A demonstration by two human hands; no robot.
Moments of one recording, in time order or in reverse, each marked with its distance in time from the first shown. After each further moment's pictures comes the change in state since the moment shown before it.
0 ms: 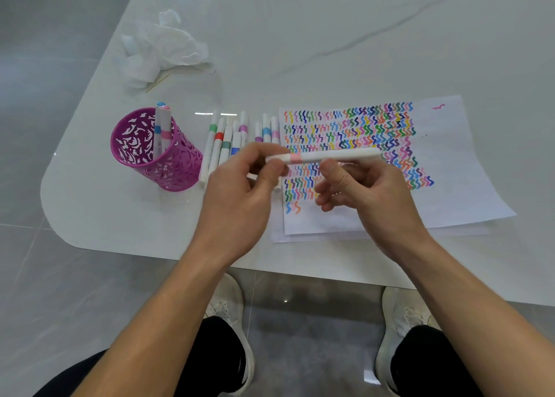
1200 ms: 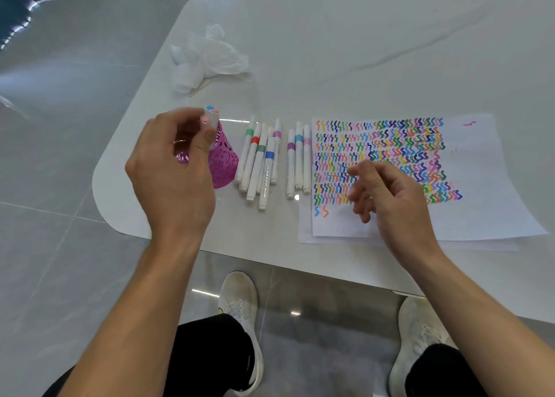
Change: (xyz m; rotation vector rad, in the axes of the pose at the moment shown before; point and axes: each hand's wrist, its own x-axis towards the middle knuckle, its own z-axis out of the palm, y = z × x) left_hand 0.004 -0.015 -0.078 0.237 0.662 0.144; right_hand 0.000 0.012 0.012 -0.145 0.119 -0.050
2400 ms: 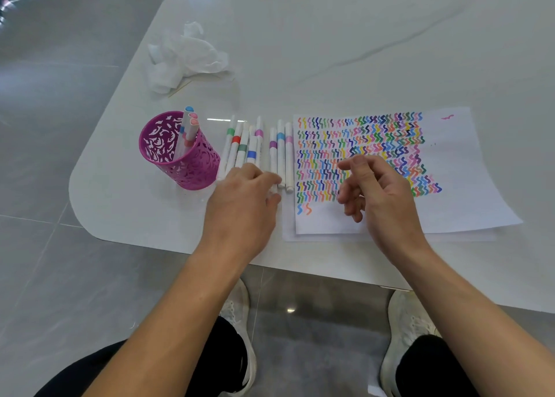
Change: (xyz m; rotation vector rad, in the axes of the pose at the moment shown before) left_hand -0.054 0.013 0.048 0.471 -0.658 0.183; right_hand 0.000 0.001 -0.009 0.034 -0.007 0.030
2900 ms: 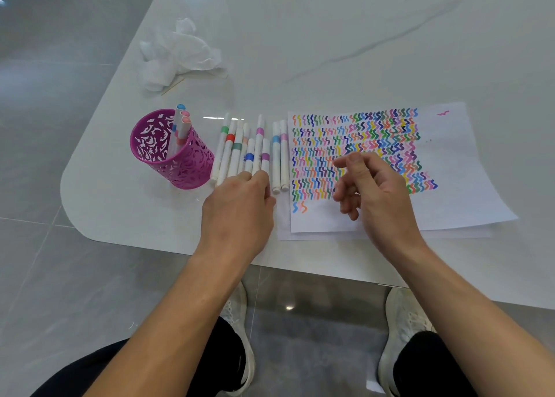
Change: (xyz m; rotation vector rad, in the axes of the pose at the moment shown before) left_hand 0.000 0.006 0.004 0.139 -0.042 -0.081; right_hand 0.001 0.001 -0.001 -0.009 -0.002 -0.004
